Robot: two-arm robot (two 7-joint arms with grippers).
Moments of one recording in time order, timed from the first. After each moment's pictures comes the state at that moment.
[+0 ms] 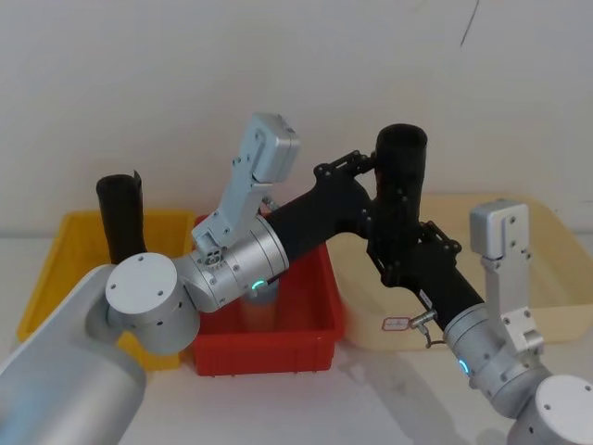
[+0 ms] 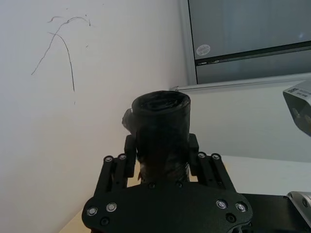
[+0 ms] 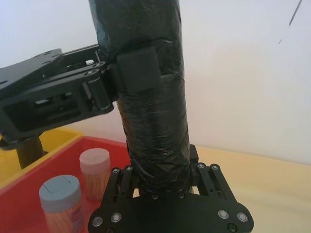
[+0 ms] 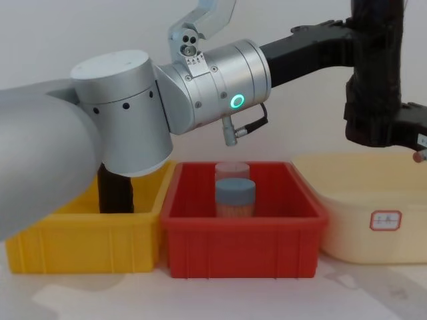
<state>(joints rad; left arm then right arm) -0.70 0.02 0.56 -1.13 -0.41 -0.21 -0.67 0.18 0.19 -0.20 -1.60 0.17 0.00 0.16</state>
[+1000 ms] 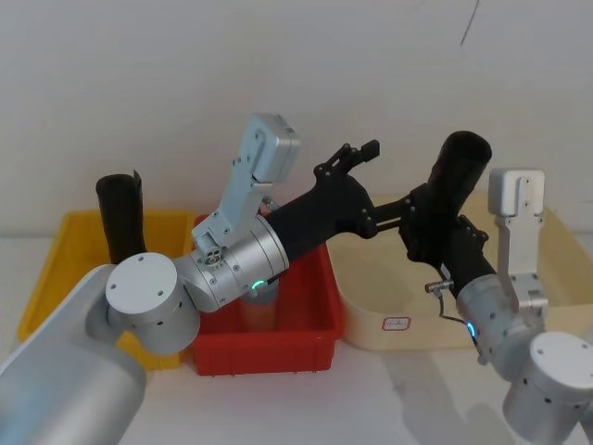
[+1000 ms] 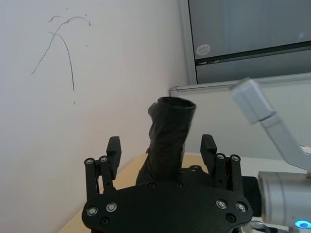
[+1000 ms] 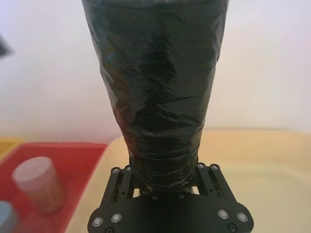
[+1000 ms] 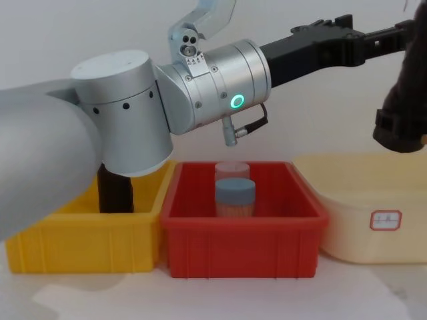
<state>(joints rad) -0.70 0.02 0.56 -1.13 -0.41 -0.21 -0.67 0.26 0.11 -0.13 -1.55 0.16 0.20 0.03</state>
